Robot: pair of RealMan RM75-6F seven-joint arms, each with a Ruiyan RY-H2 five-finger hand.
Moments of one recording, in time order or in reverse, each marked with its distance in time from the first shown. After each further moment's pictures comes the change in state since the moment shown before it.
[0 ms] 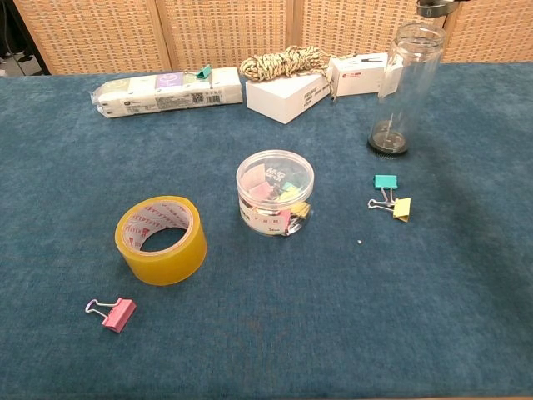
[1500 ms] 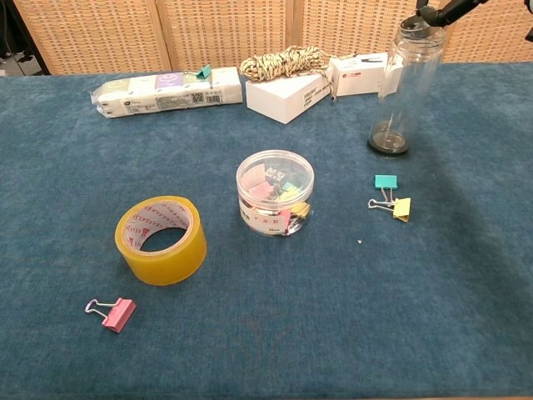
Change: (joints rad) left arm 0.004 0.012 -0.002 0.007 -0.004 0.005 -0.039; right arm 0.033 -0.091 -0.015 0.080 0.035 -0.014 0.029
